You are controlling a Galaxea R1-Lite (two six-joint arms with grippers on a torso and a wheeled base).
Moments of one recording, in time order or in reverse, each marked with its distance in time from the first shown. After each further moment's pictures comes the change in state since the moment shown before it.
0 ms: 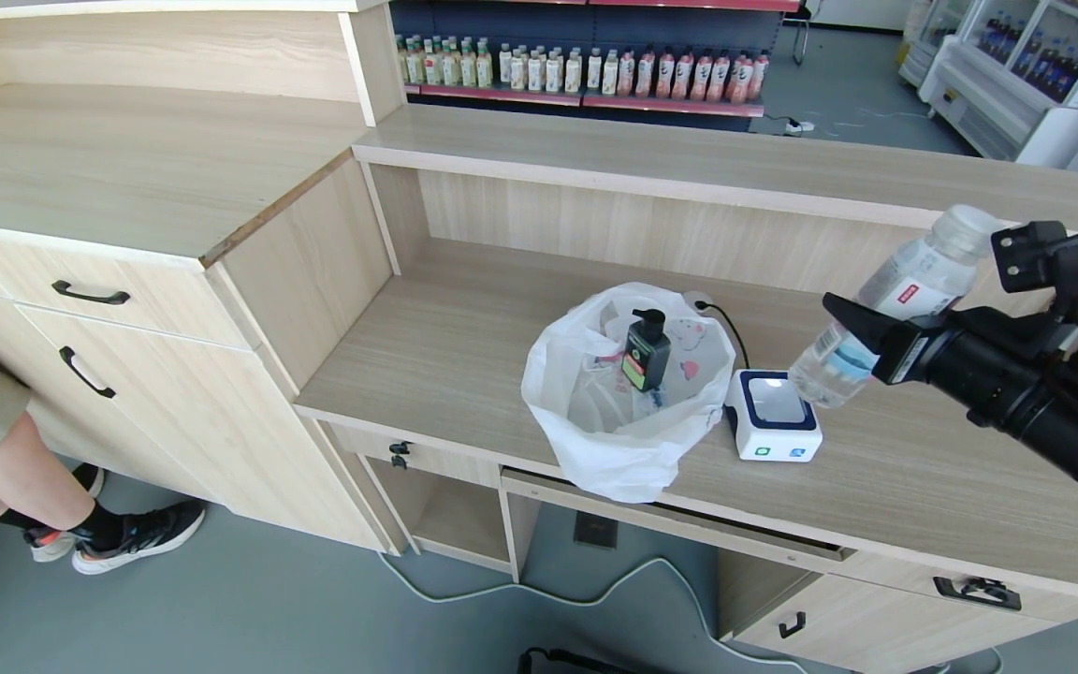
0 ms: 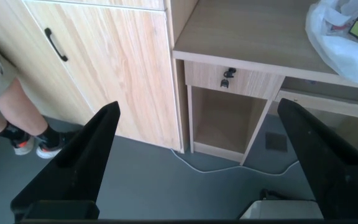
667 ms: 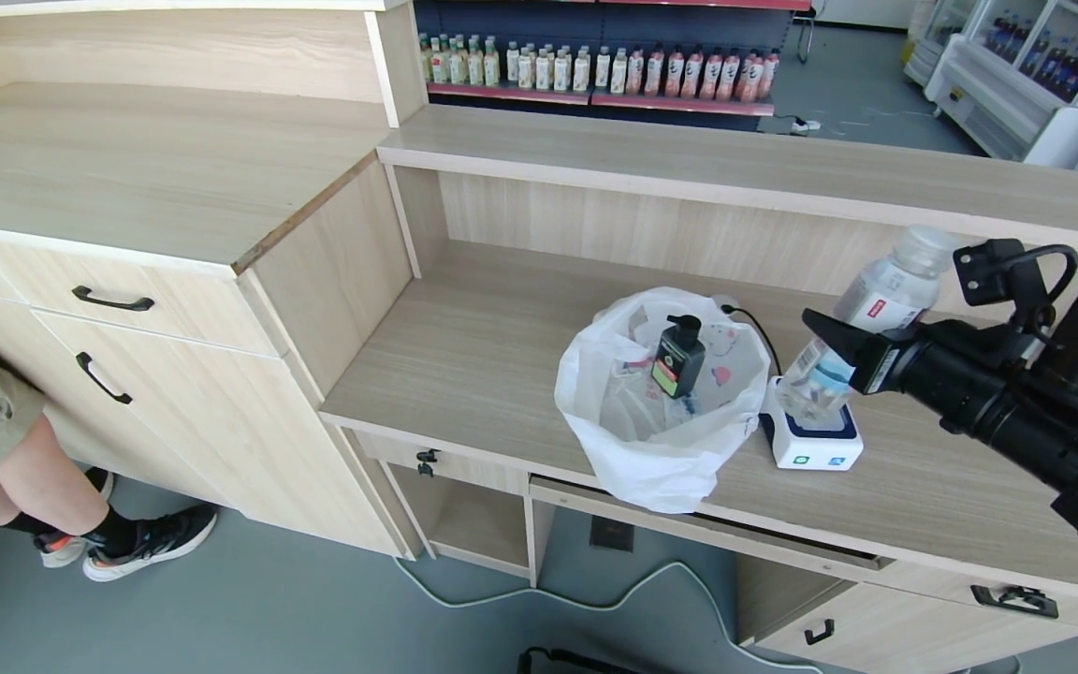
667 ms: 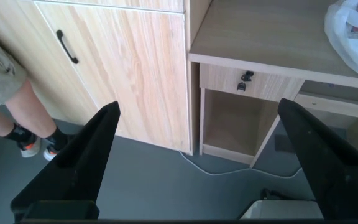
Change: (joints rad) left arm 0.000 0.000 0.000 0.001 0.003 0.000; right arm 0.021 0.065 -0.014 -0.009 -0.001 -0.001
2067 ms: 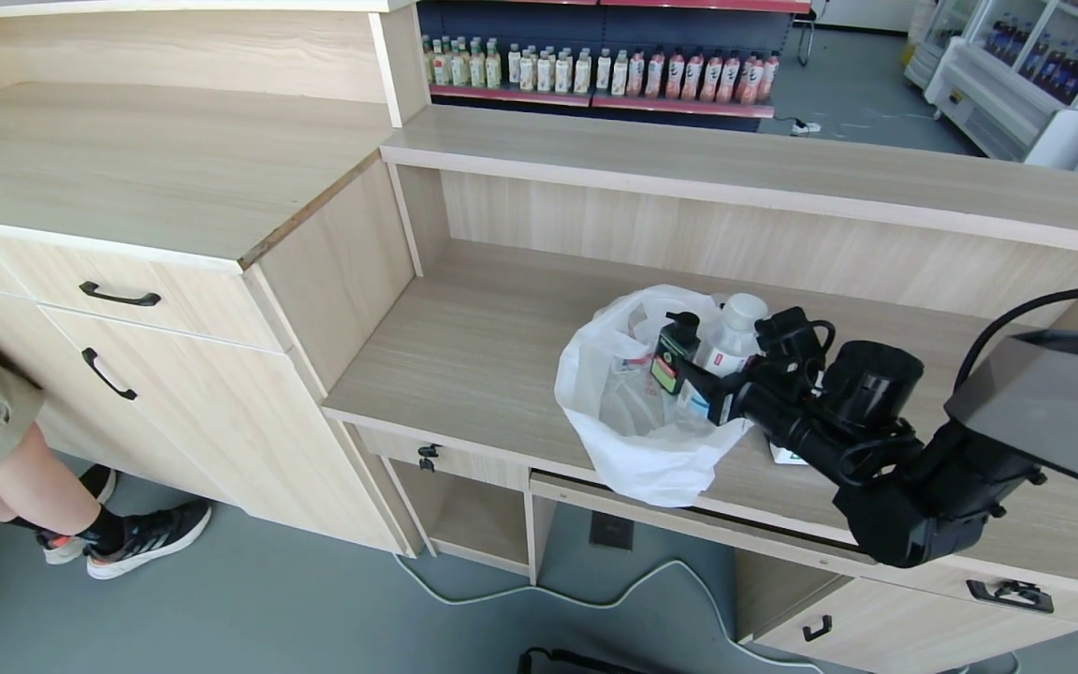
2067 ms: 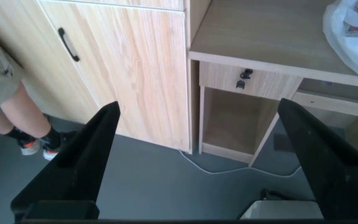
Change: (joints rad) left arm 0.000 0.000 0.001 -0.001 0.000 -0.001; right arm 0.132 0.502 -0.248 -0.246 0.003 -0.138
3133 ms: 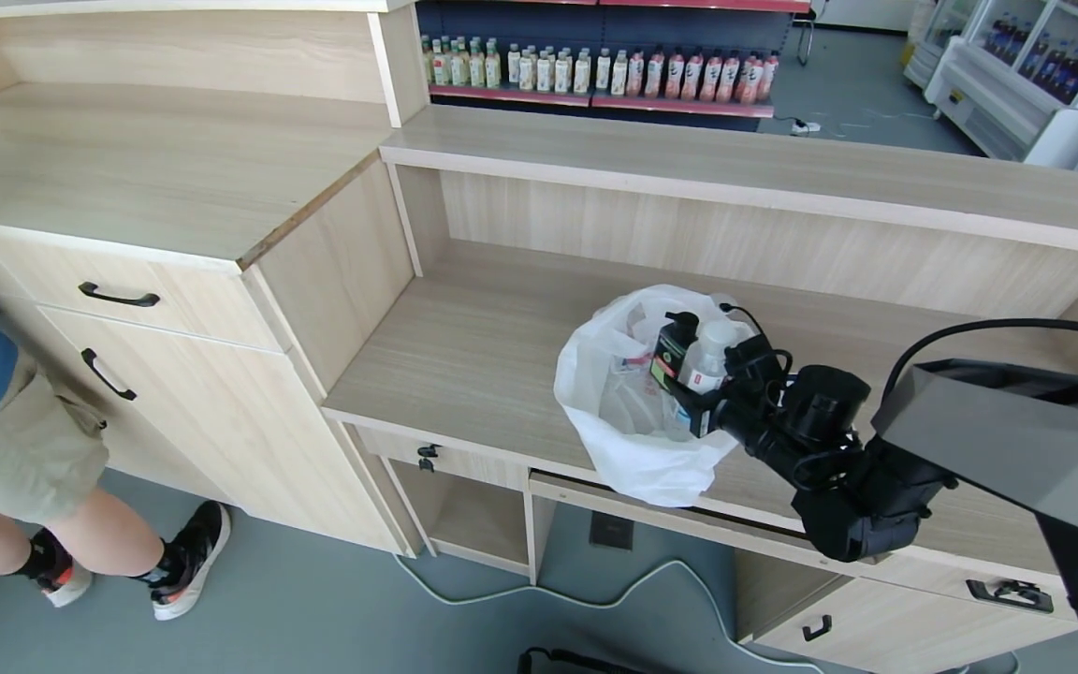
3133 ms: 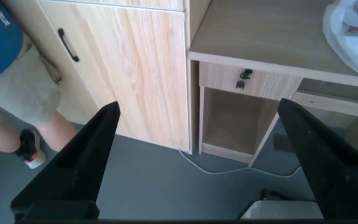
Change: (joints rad) left arm 0.000 0.000 0.000 0.000 0.000 0.000; right arm -0.018 0.207 -0.158 -0.041 0.005 -0.062
